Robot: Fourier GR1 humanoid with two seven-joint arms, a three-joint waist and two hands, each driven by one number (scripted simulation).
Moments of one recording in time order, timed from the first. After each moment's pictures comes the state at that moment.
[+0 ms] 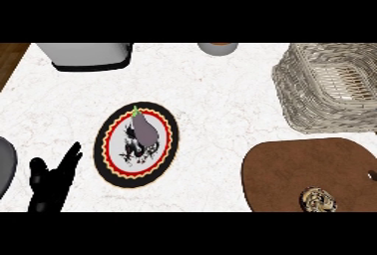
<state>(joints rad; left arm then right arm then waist) 0.13 0.44 -0.22 -1.41 0.34 0.23 0.14 0.15 -1.23 -0.20 -2.31 -0.17 0.38 0.54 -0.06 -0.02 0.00</state>
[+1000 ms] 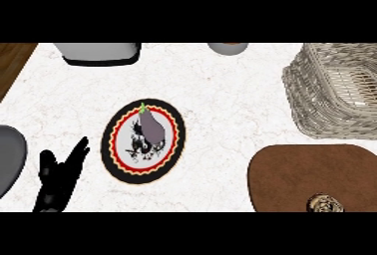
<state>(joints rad) 0.09 0.40 -0.20 -1.40 0.29 0.19 0.19 0.27 -0.98 -0.52 -2.36 -0.33 0.79 0.63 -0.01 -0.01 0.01</state>
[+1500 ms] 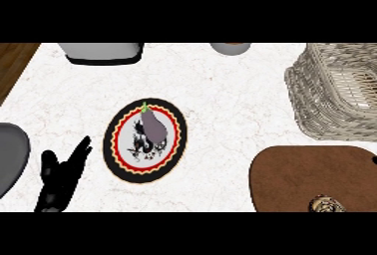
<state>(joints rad) 0.08 0.38 -0.18 -1.39 0.27 0.15 0.17 0.28 -0.76 -0.30 -2.36 0.10 0.81 0.52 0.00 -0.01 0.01</state>
